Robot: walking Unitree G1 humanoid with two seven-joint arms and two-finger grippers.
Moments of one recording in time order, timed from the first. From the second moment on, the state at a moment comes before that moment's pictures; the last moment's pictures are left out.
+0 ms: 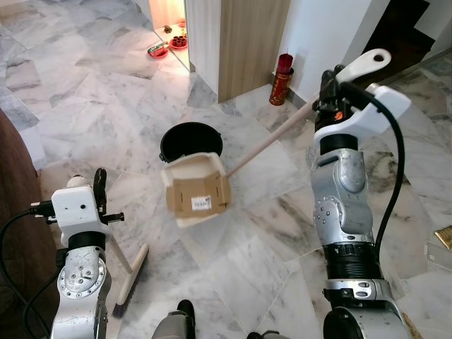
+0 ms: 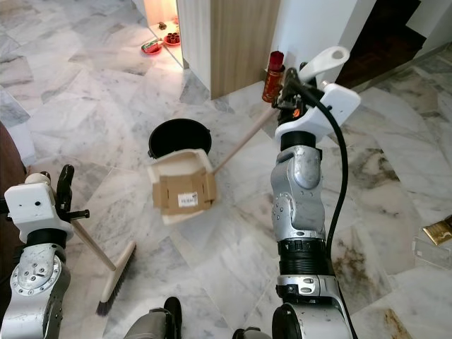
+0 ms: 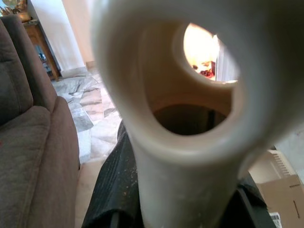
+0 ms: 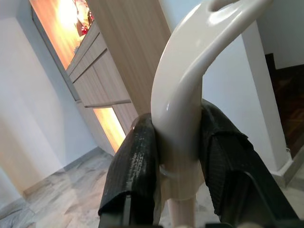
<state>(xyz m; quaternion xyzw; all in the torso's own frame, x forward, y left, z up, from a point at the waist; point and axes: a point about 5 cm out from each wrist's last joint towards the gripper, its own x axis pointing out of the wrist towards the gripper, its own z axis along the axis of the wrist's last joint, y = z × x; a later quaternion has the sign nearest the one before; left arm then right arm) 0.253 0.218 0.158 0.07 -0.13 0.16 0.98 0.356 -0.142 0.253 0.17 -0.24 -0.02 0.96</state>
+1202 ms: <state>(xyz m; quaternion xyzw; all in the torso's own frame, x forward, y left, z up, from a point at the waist) 0.251 0.225 0.159 0.08 -0.13 0.17 0.97 0.357 -0.127 0.285 0.19 -0.28 0.01 0.94</state>
